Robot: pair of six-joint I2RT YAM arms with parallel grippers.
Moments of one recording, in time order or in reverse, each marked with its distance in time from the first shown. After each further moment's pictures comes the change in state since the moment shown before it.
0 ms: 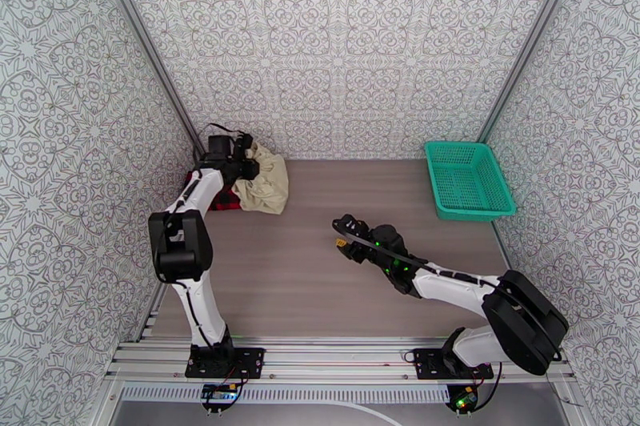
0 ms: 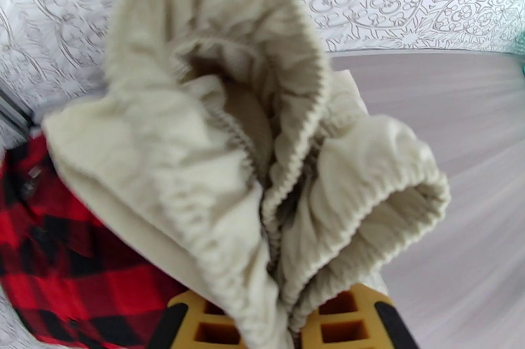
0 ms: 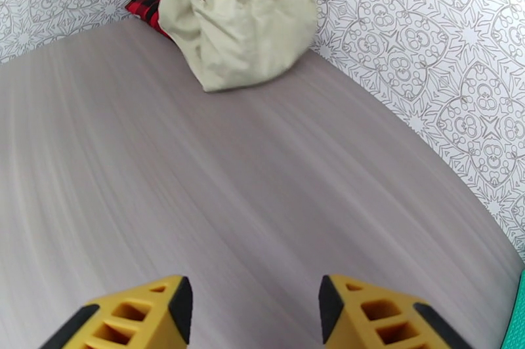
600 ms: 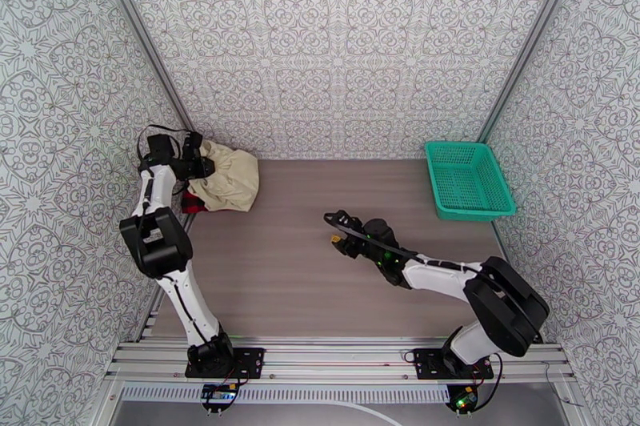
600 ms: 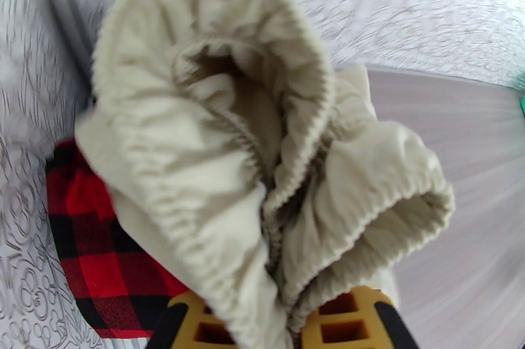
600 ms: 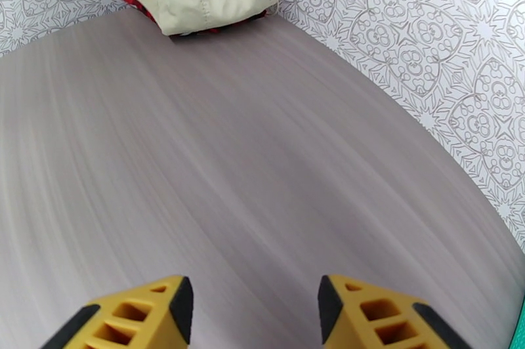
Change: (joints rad) left arm 0.328 0.227 0.320 -0.270 0.224 0.085; right arm -0.003 0.144 0.118 -0.032 -0.013 -0.005
